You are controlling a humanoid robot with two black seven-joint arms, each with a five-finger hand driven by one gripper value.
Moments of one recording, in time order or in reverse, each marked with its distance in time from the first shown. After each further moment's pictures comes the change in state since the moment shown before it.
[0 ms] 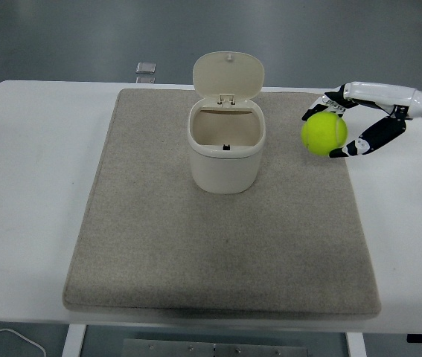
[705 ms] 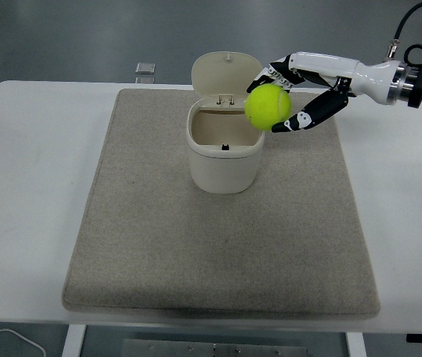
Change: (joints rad) left arm 0.000 0.000 0.000 0.000 0.000 0.000 0.000; right arm 0.070 0.186 0.004 0.012 0.123 -0.062 -0.194
